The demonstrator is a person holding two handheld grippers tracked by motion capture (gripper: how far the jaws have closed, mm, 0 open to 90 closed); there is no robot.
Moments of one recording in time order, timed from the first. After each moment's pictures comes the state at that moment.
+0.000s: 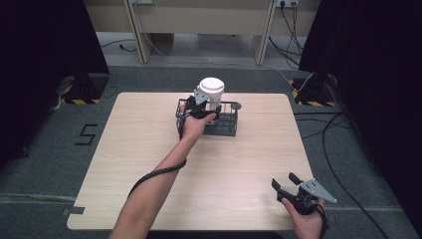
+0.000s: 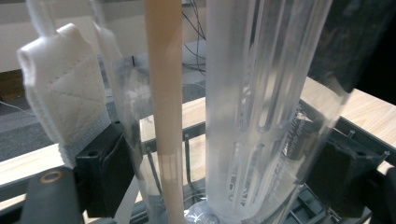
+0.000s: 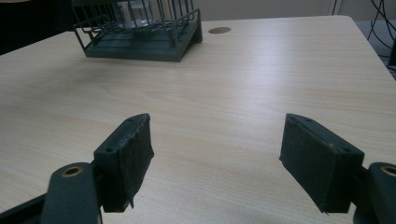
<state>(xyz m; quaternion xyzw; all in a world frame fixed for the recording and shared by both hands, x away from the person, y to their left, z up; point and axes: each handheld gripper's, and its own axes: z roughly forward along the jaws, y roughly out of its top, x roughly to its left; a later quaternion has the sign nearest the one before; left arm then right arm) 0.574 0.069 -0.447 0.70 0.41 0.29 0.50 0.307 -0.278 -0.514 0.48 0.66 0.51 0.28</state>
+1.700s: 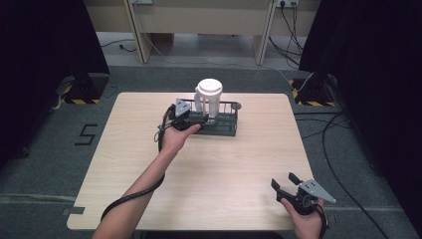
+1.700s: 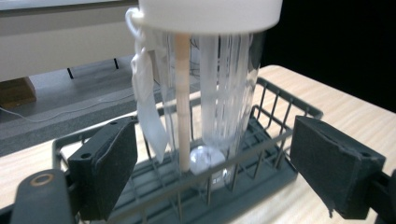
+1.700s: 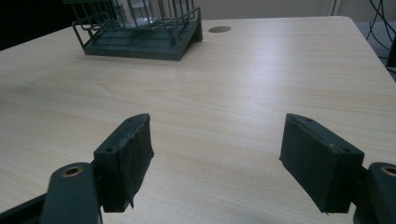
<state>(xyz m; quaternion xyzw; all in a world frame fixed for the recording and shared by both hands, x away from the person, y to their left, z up) 0.501 0.122 -0.425 0.71 0.39 0.29 0.51 0.306 -0.276 -0.514 0.48 0.66 0.50 0.28</state>
